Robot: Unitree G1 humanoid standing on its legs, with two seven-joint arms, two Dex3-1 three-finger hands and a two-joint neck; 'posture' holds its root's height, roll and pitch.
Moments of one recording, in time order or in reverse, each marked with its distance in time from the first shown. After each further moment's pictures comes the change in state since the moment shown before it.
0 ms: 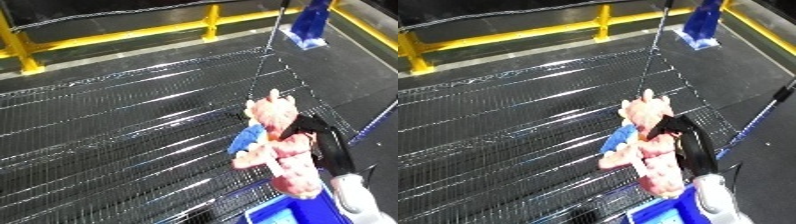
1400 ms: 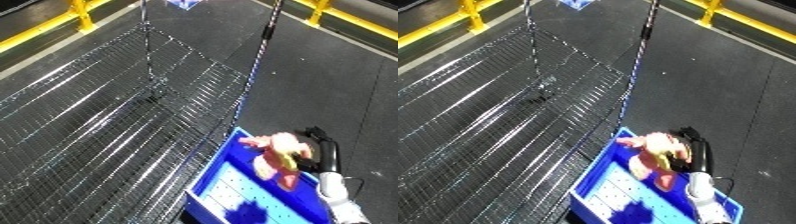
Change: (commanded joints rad) left arm -0.045 0.022 -0.046 0.053 0.000 -0.051 0.005; right arm 0.121 0.057 -0.253 0.473 0.287 -0.085 -0.116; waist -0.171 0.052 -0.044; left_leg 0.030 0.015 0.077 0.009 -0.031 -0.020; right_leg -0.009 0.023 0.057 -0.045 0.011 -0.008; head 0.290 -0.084
